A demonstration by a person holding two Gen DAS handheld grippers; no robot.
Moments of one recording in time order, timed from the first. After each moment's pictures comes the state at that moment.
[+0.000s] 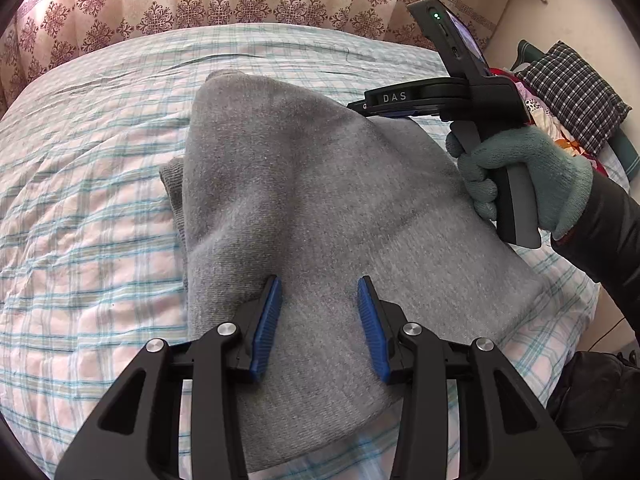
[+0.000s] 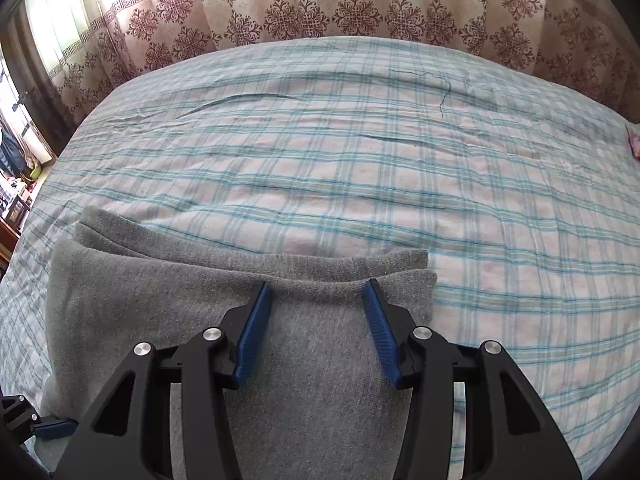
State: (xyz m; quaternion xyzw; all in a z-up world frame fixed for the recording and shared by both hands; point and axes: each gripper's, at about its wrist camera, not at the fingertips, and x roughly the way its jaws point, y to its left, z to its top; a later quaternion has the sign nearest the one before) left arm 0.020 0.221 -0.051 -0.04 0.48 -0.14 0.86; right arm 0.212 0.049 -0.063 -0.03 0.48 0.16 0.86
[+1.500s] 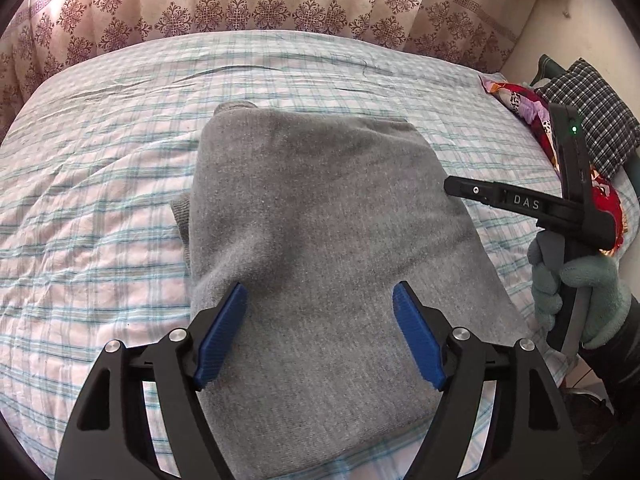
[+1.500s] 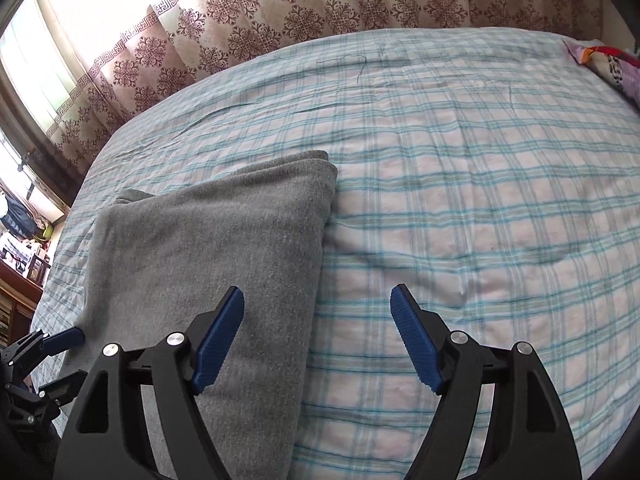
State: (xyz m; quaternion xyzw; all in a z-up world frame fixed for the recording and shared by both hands) left arm 0.044 0.215 -0.024 -0.06 0.49 -0.10 0.87; right arm 0.131 -0.042 -0.056 0.09 0.48 0.14 0.86
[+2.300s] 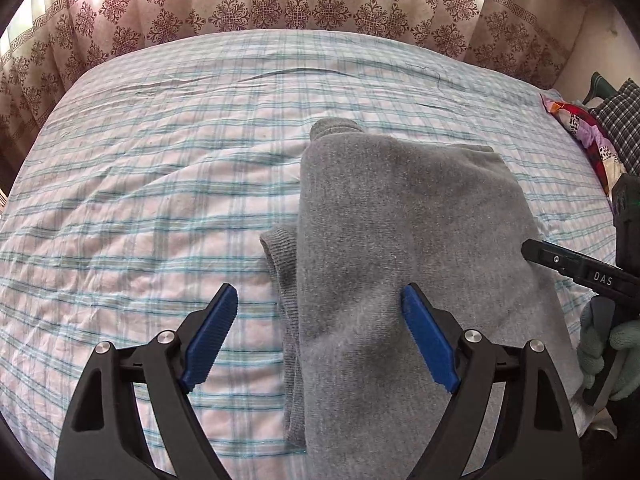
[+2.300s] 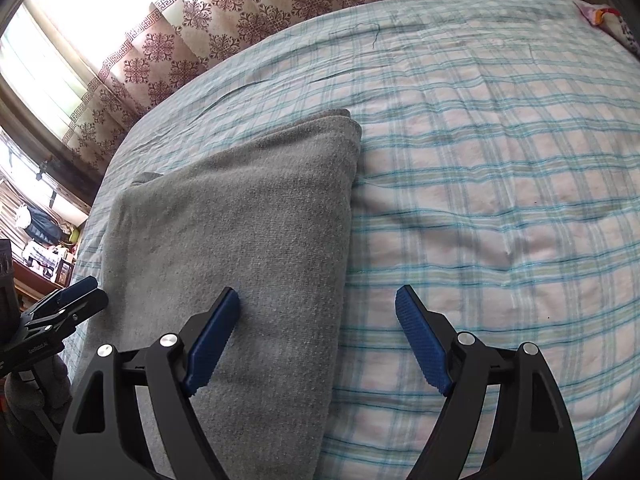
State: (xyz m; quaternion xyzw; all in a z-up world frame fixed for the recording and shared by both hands) left arm 0.079 0.260 -0.034 -0.05 0.50 -0.02 0.87; right arm 0.126 -0.036 -0.074 0.12 0.50 0.18 0.84
